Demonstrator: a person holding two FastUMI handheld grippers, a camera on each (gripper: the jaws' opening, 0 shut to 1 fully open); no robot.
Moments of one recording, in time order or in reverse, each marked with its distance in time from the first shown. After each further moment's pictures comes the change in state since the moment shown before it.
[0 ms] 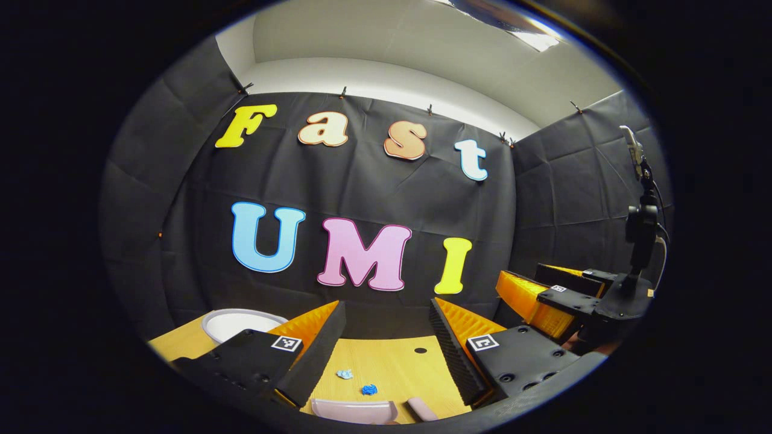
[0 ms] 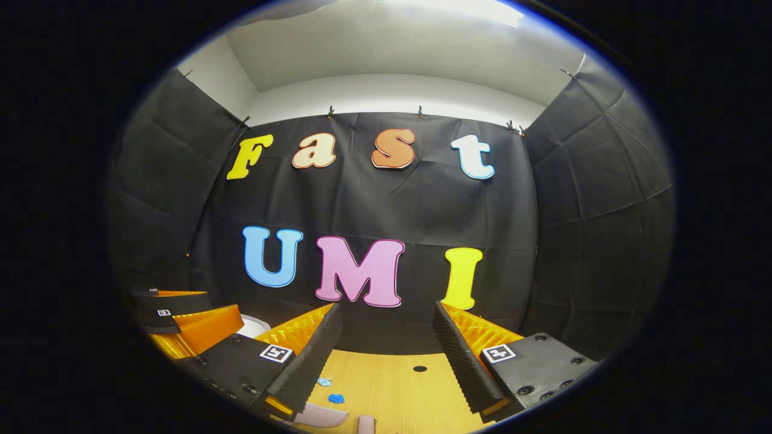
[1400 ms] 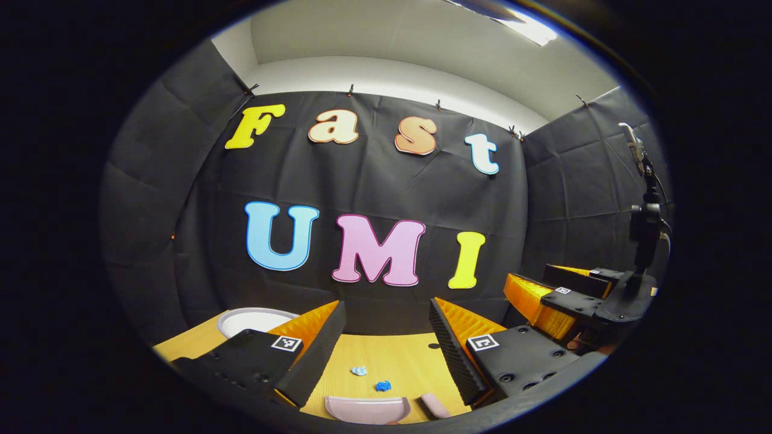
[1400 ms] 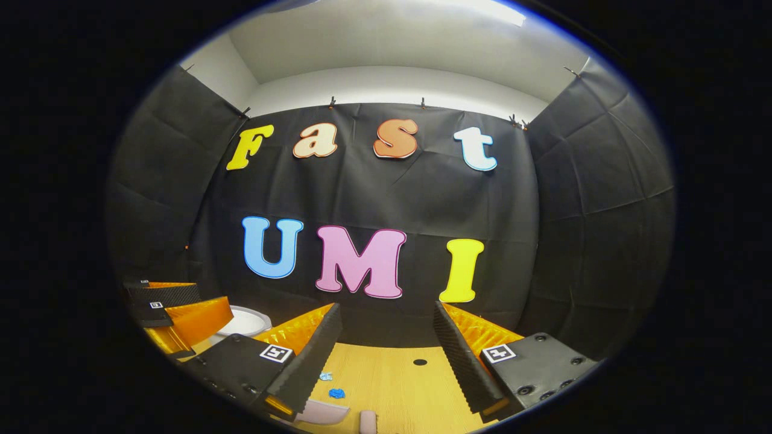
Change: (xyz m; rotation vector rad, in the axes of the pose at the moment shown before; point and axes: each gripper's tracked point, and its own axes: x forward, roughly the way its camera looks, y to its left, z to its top) left arm -0.005 0.021 -0.006 0.006 0.026 0.063; right arm 0.004 0.012 -0.017 -0.022 0.048 -0.012
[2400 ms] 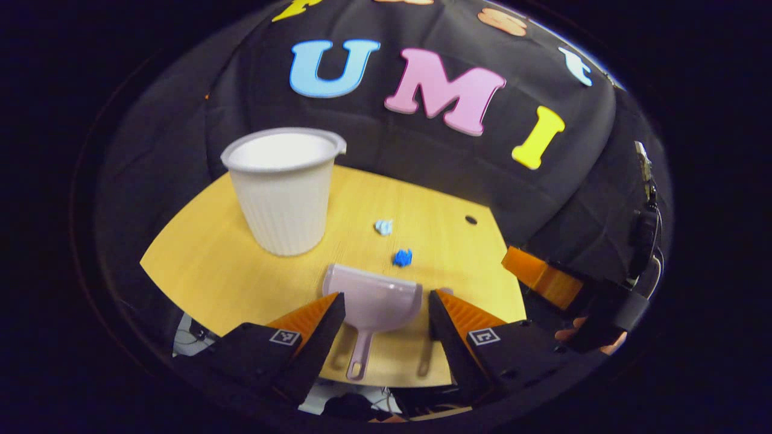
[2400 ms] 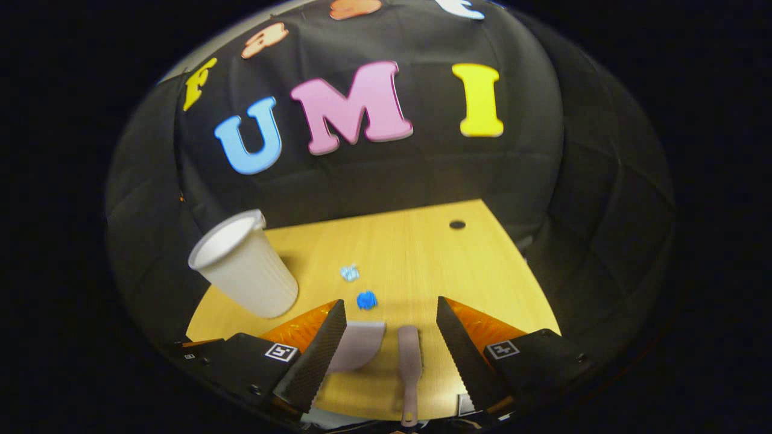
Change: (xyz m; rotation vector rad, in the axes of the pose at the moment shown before) left arm -0.022 -0.005 -0.219 -0.308 0.942 0.206; right arm 0.006 0.025 -0.270 0.242 0.862 0.079
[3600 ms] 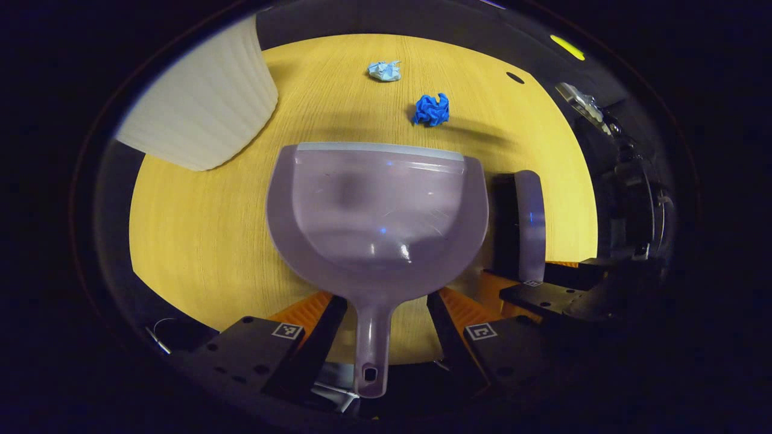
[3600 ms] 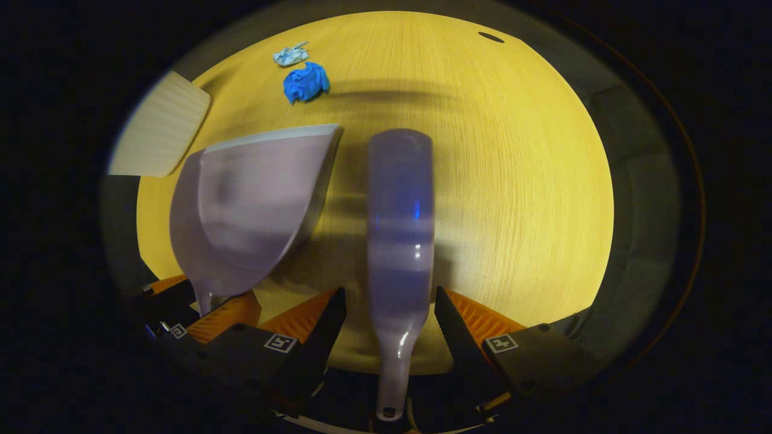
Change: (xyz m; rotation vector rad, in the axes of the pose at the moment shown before) left arm 0.149 0.031 -0.076 0.141 0.613 0.118; right arm 0.051 -0.046 -0.172 -0.115 0.898 -0.154
